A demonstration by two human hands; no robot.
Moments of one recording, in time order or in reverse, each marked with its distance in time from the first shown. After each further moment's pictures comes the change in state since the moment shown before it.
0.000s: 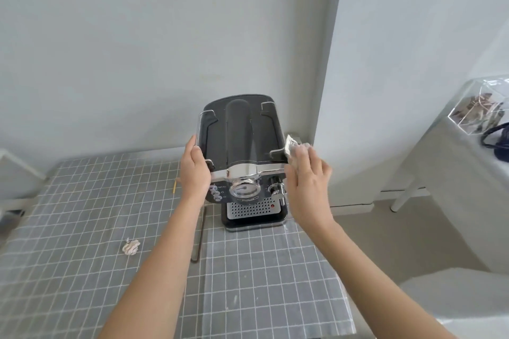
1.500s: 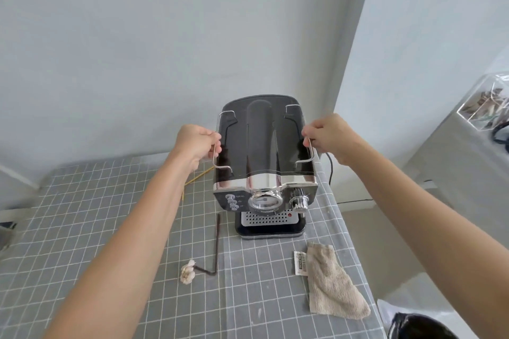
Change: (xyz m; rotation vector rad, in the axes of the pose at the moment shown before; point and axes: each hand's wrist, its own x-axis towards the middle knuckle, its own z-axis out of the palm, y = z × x) left_hand 0.099 0.028 -0.026 0.062 -0.369 -0.247; right_hand 0.129 -0.023 -0.014 0.320 -0.427 0.470
